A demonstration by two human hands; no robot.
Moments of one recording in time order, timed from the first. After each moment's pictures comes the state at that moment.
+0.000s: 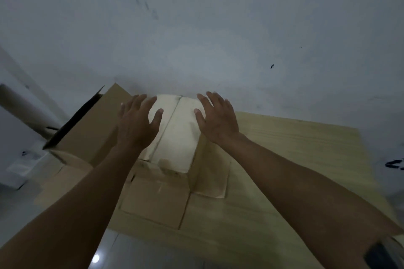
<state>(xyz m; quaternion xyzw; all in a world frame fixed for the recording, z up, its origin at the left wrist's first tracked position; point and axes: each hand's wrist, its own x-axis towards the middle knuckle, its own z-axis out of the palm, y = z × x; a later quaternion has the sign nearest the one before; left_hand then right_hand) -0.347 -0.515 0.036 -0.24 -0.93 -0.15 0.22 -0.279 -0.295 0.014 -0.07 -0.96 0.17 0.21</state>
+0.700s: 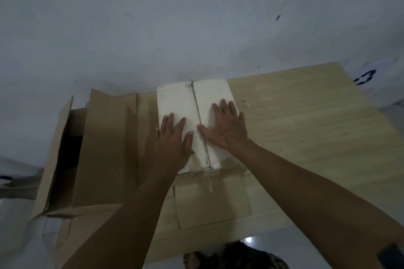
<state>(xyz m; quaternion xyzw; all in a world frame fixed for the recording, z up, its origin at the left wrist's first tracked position) -0.449 -0.575 -0.083 -0.40 -0.89 -0.19 -0.03 -0.356 -0.424 -0.055 -0.38 -0.91 0.15 -0.04</state>
